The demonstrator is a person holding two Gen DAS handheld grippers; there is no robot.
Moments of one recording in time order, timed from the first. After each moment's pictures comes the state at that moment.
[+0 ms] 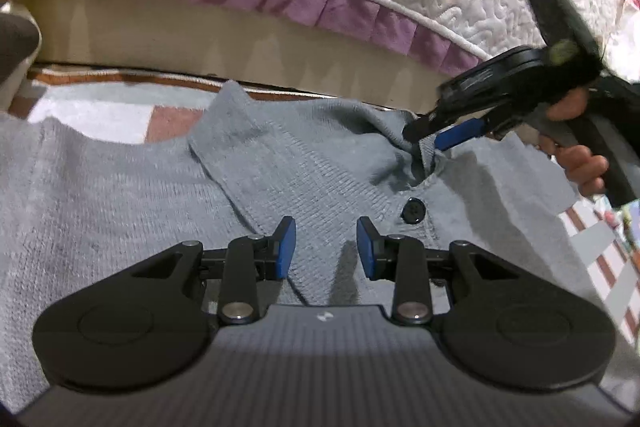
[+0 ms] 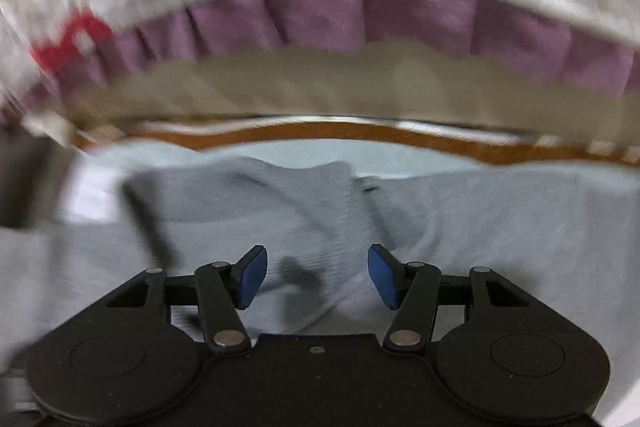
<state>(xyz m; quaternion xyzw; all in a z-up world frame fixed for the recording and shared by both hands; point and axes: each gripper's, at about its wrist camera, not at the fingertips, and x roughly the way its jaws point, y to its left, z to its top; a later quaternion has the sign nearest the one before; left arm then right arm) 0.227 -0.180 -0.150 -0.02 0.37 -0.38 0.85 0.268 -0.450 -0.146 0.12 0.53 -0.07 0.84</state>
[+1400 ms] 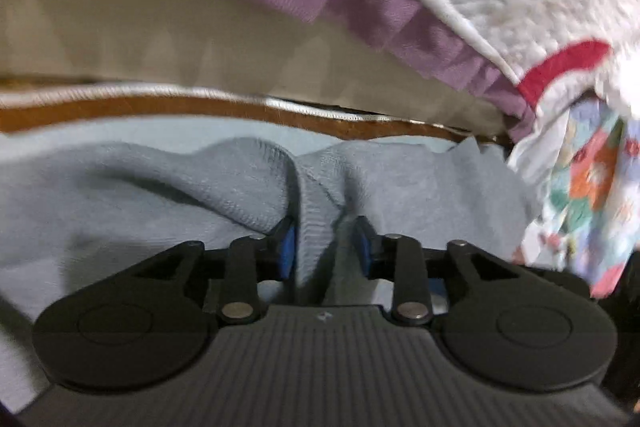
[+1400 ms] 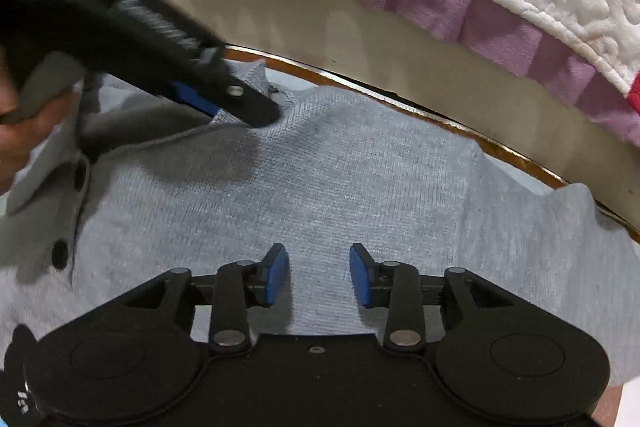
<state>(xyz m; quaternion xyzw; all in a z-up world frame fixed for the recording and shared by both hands) 0.324 -0.382 -0.164 -0.05 0.52 -0.46 0.72 0.168 -0.496 -0.170 -0.01 0.48 -0.04 0.88</state>
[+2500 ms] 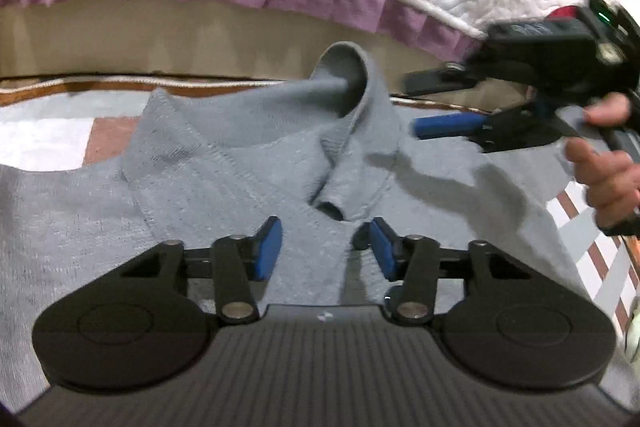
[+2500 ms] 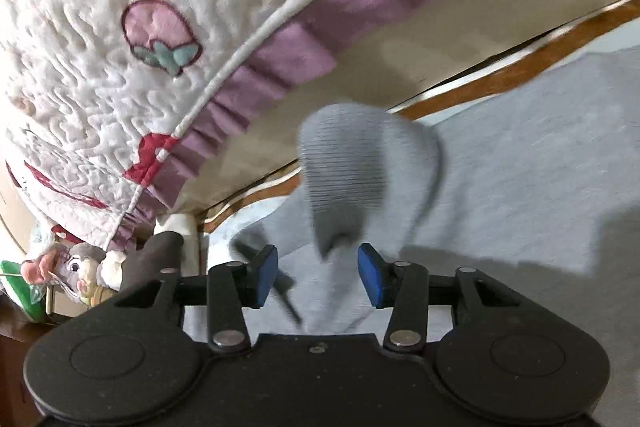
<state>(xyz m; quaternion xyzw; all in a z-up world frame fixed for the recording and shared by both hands) 0.240 -0.239 -0.129 0.00 0.41 -0.40 0.82 0.220 -0.519 -0.144 0.43 0.42 0.04 0.80</state>
